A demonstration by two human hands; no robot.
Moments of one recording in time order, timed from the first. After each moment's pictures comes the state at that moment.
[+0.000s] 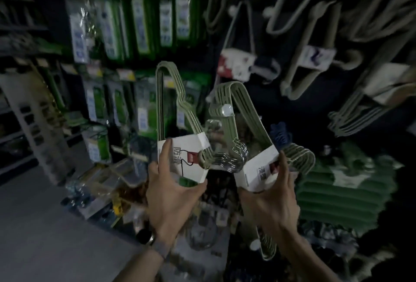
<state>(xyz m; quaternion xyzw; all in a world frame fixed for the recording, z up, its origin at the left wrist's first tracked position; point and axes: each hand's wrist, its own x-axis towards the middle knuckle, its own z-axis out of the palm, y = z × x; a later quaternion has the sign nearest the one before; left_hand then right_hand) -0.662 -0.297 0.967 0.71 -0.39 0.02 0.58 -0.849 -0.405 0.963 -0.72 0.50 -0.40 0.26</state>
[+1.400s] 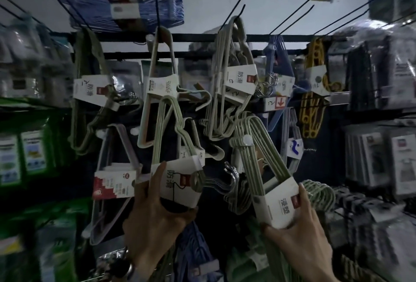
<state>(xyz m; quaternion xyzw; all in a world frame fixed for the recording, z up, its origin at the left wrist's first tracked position) -0.743 -0.514 1.145 0.59 -0.62 0.08 0.50 -1.025 -0.510 1.092 -0.51 0.67 -0.52 0.12</state>
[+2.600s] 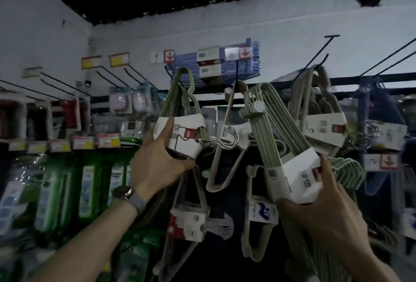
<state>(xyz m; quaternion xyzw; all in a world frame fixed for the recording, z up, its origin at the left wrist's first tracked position) -0.624 -0.508 1.346 0.62 -0.53 0.29 0.50 -0.950 -0.568 1.266 -0.66 0.52 -0.54 0.06</state>
